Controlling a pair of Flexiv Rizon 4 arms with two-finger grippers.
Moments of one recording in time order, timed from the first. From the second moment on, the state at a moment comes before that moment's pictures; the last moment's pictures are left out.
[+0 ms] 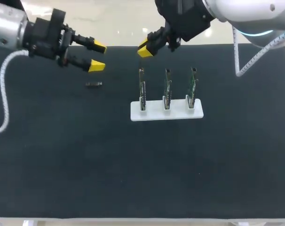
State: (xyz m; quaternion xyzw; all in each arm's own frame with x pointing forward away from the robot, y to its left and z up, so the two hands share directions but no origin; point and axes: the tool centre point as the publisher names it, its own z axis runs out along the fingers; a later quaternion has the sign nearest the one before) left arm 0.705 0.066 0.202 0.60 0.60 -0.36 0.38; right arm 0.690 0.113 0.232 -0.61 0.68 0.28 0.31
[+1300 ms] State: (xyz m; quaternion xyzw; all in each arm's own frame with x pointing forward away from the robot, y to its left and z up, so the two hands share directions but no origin) left arm 0.706 0.086 0.212 0.63 0.61 -0.35 0.33; right arm 0.722 0.039 0.209 -0.67 0.64 0.29 0.25
